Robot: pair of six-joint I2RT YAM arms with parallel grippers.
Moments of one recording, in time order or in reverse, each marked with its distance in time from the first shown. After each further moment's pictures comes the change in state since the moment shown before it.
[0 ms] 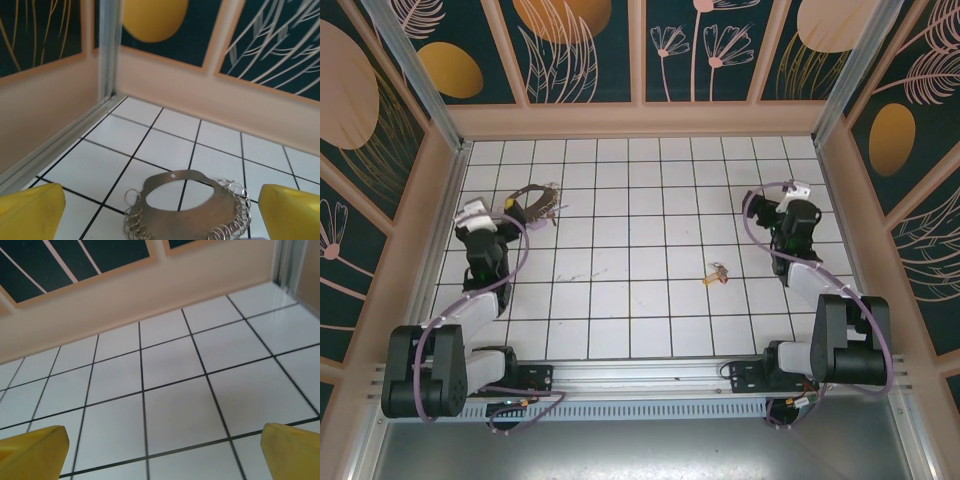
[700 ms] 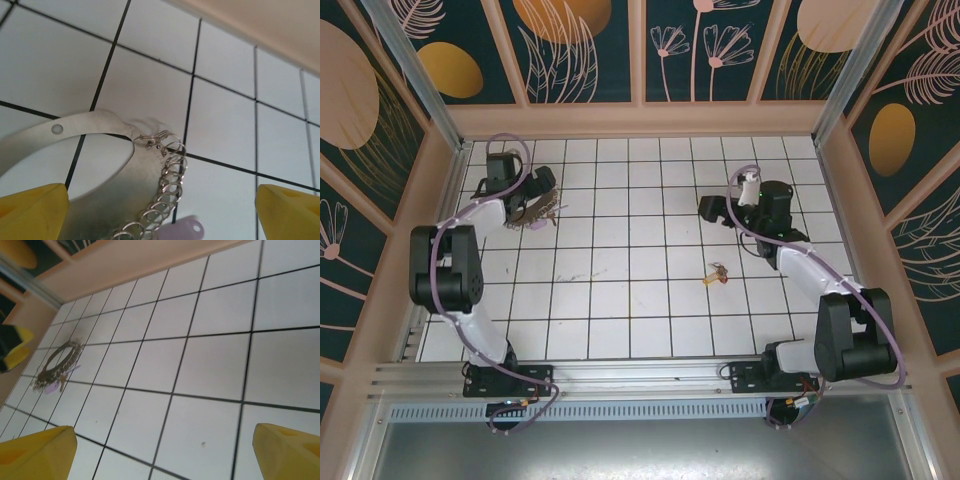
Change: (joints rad) left arm 0.000 0.660 0.815 -0.744 0.407 -0.166; right arm 0.214 0.037 0.181 -0.308 -0.388 0.086
